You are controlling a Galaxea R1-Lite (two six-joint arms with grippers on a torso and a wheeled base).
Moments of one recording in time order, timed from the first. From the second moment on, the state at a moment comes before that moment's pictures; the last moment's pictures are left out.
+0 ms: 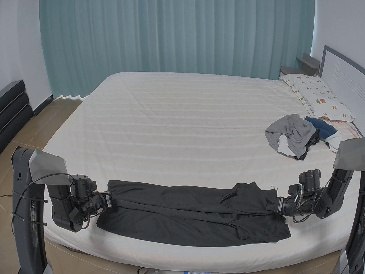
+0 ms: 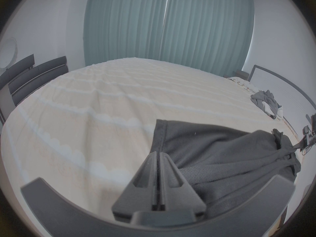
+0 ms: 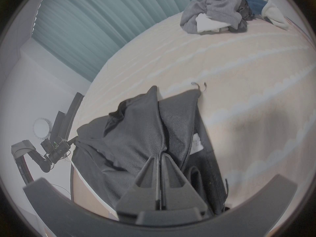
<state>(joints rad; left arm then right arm) -0.04 2.50 -0.56 -1.38 -0.05 -0.15 0.07 2.24 -0.47 -0.93 0.35 0.37</state>
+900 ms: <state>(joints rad) 0.06 2.33 -0.54 -1.28 -0.18 -0.42 0.06 2.13 -0.47 -0.94 0.30 0.60</state>
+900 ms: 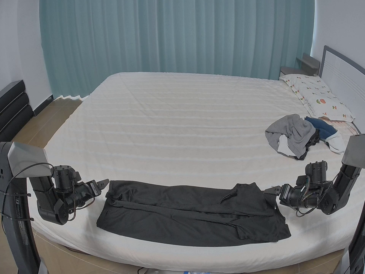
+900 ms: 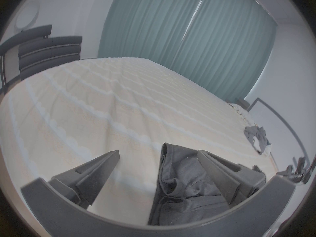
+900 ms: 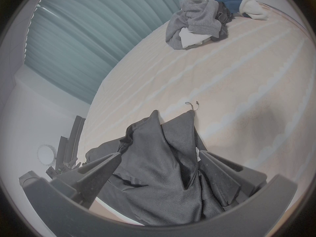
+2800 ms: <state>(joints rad) -0.07 2.44 -0.88 -0.95 -0.01 -0.71 0.08 2.34 -0.70 -0.93 0.07 0.80</state>
